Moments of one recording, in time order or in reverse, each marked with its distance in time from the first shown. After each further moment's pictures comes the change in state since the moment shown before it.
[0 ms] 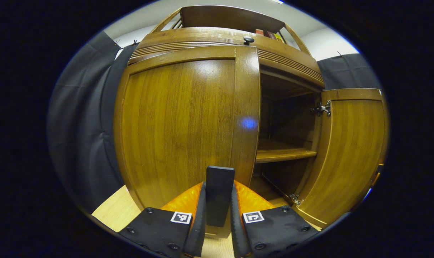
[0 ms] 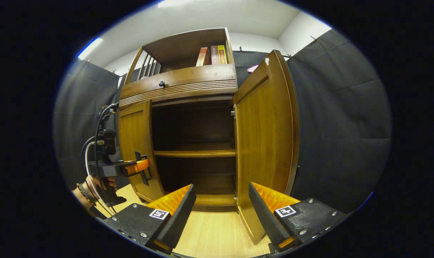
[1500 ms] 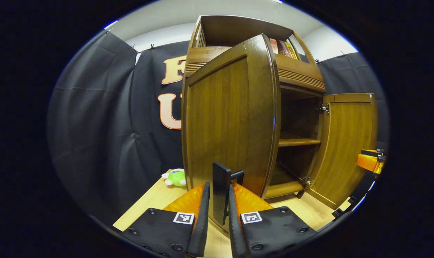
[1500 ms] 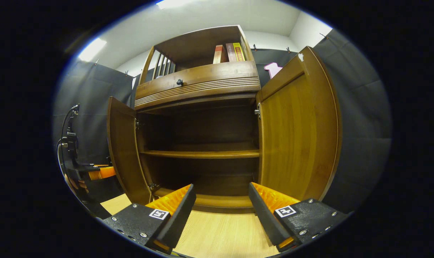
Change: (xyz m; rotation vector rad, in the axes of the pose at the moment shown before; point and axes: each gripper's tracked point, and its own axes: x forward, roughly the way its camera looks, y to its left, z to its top) left arm -0.138 0.100 -0.002 0.030 0.028 0.142; right arm 0.021 0.050 -0.002 0.020 0.013 0.148
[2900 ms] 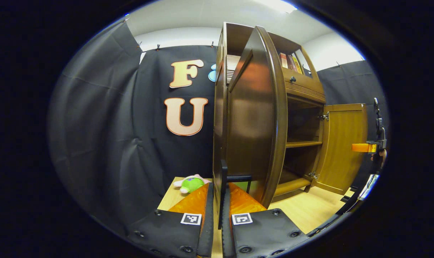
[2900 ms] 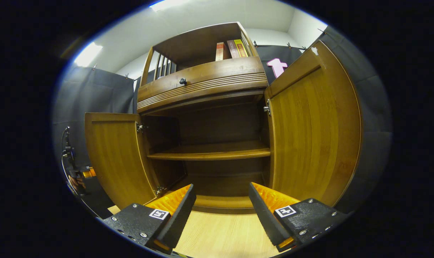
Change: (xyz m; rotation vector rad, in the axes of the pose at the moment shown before) left arm -0.006 0.149 0.000 -0.015 -0.077 -0.164; right arm 0.017 0.021 0.007 0.049 0.007 0.041
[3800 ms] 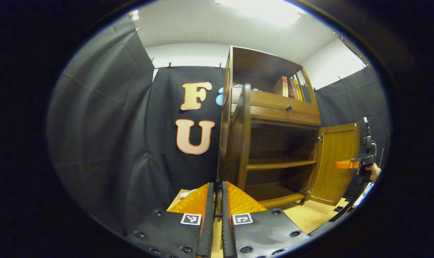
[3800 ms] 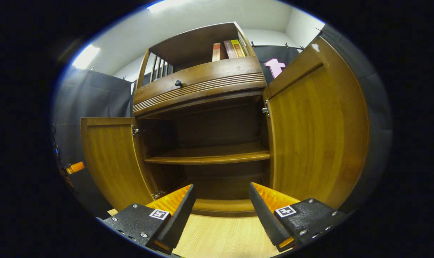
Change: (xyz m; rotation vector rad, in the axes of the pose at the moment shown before) left arm -0.086 -0.020 0.079 0.004 -0.174 0.085; right arm 0.021 -0.001 0.003 0.004 -0.012 0.002
